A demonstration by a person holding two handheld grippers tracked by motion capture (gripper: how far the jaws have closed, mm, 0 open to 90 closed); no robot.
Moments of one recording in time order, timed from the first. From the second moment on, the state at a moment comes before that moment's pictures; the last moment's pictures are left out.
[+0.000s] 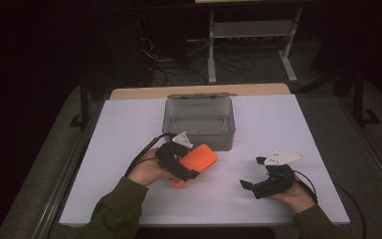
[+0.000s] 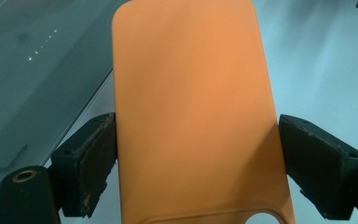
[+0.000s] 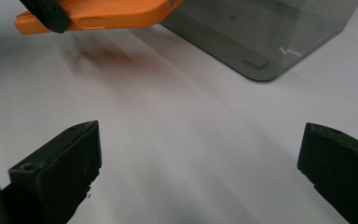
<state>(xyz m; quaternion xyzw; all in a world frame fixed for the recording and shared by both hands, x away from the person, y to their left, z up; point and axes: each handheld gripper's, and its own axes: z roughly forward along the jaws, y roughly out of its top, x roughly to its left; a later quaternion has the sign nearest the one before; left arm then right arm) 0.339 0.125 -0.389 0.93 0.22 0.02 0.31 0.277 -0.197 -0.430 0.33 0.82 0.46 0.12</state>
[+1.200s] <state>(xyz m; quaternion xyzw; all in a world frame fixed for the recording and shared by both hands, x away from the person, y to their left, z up) 0.341 0.130 -0.386 0.92 0.22 0.03 0.31 0.299 -0.165 -0.420 0.33 0.82 0.45 0.12</state>
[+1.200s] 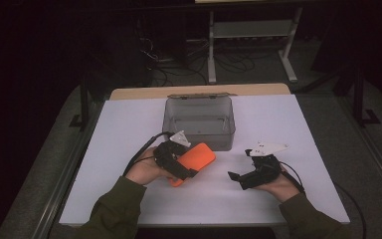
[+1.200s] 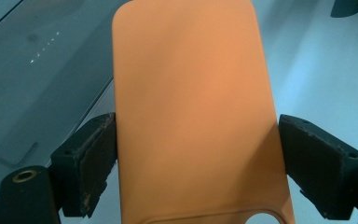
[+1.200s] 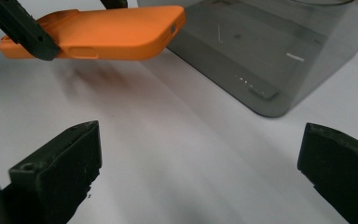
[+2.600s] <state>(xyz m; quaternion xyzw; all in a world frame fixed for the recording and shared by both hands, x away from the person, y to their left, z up) 0.342 0.131 -0.385 0.92 0.22 0.03 0.31 0.322 -0.130 -0.431 0.27 0.84 0.44 0.15</state>
